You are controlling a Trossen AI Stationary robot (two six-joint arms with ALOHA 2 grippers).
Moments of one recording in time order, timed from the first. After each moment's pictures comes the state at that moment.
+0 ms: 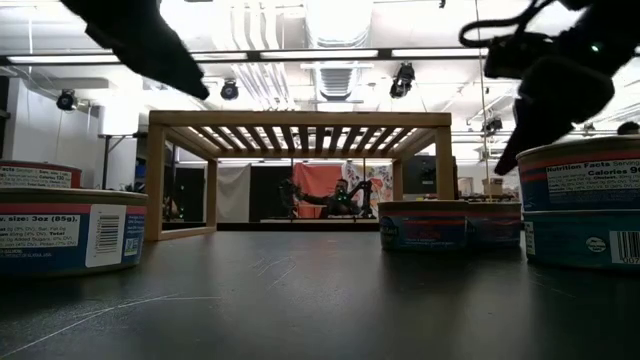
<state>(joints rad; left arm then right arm) -0.53 1.33 0.90 -0.51 -0.69 -0.55 0.37 1.27 0.70 -0.59 0.53 0.70</state>
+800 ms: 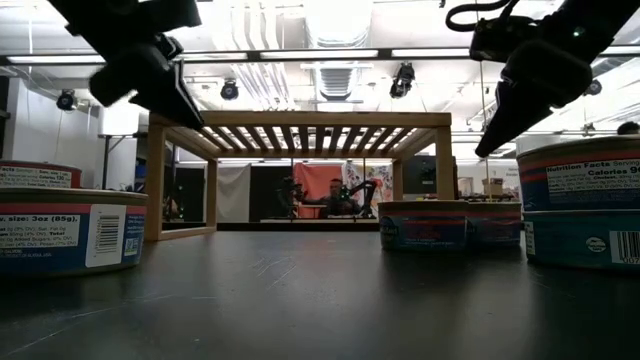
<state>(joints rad) -0.40 1.33 0.87 -0.72 -0.85 -0.35 0.34 1.27 0.75 -0.59 0.55 0.58</state>
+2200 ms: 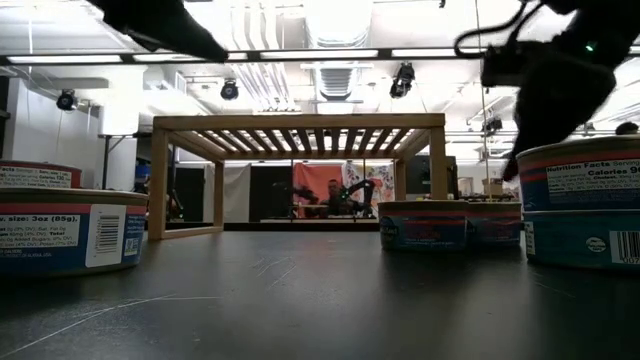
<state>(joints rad) -0.57 1.34 0.84 -0.21 -0.83 -0.31 0.34 1.27 0.70 -0.56 0.41 0.71</state>
